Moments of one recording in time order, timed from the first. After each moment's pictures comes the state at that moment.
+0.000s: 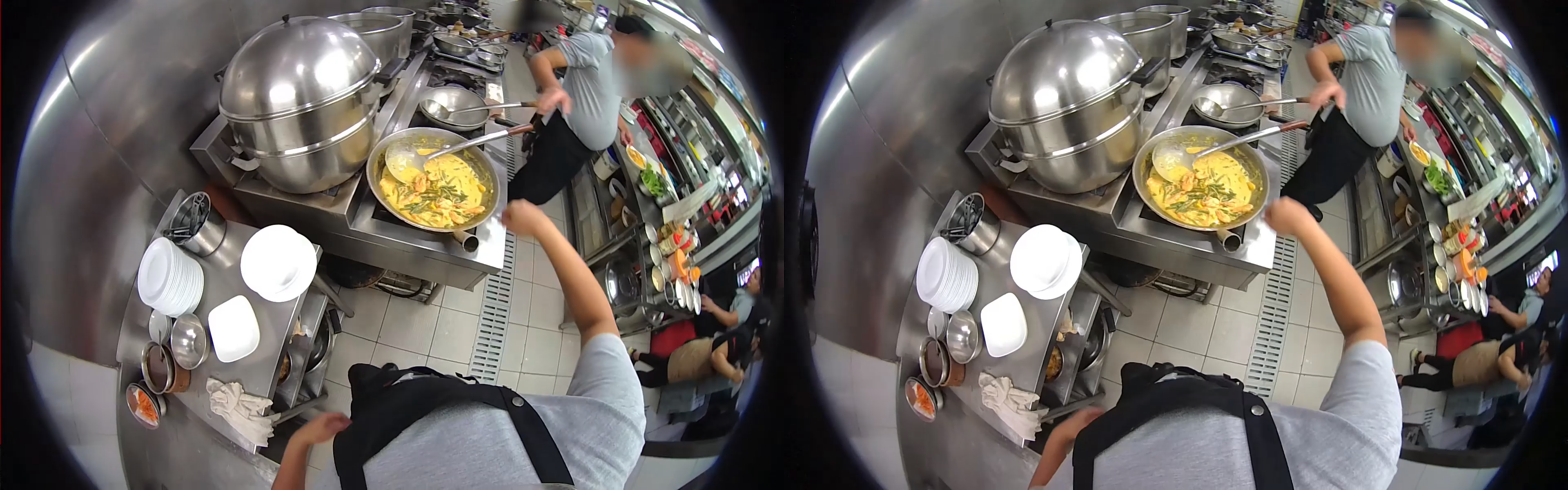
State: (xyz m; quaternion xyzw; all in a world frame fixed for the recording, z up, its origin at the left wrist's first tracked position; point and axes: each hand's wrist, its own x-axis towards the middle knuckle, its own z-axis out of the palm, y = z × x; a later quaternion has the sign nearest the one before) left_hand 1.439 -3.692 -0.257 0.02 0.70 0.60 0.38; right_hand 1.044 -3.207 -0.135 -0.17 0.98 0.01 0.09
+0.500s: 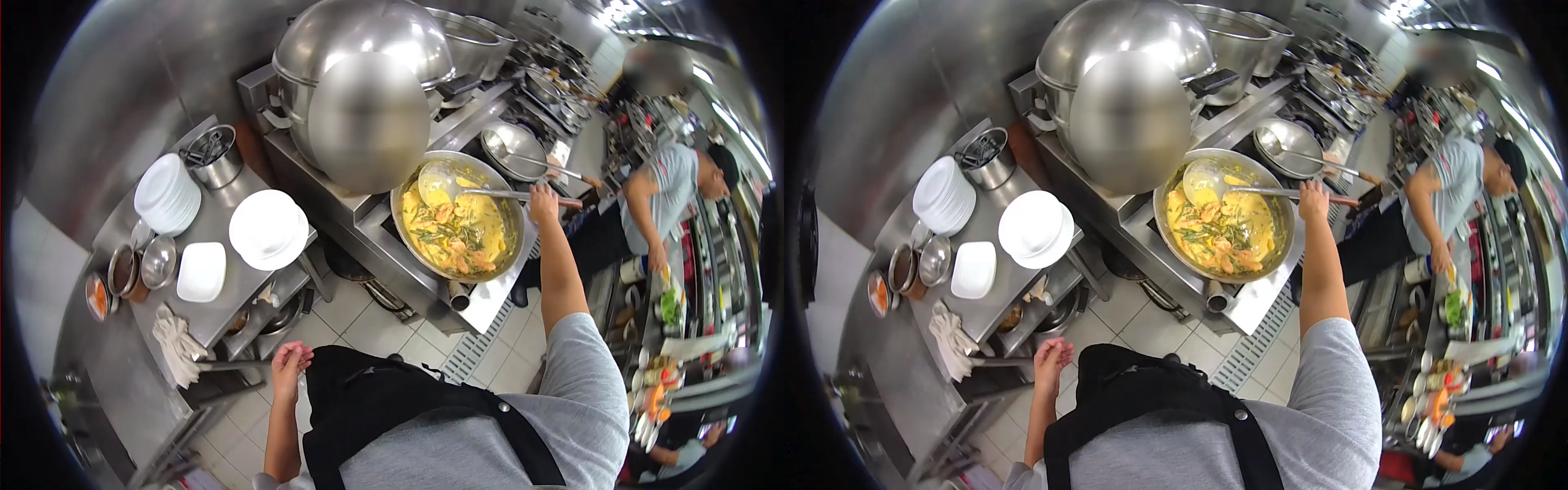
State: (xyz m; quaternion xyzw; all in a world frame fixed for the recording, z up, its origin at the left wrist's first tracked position) left_hand 1.332 -3.557 -0.256 -0.35 0.51 0.78 -0.12; right_hand 0.789 -3.178 -0.177 -0.17 0.97 0.16 -0.12
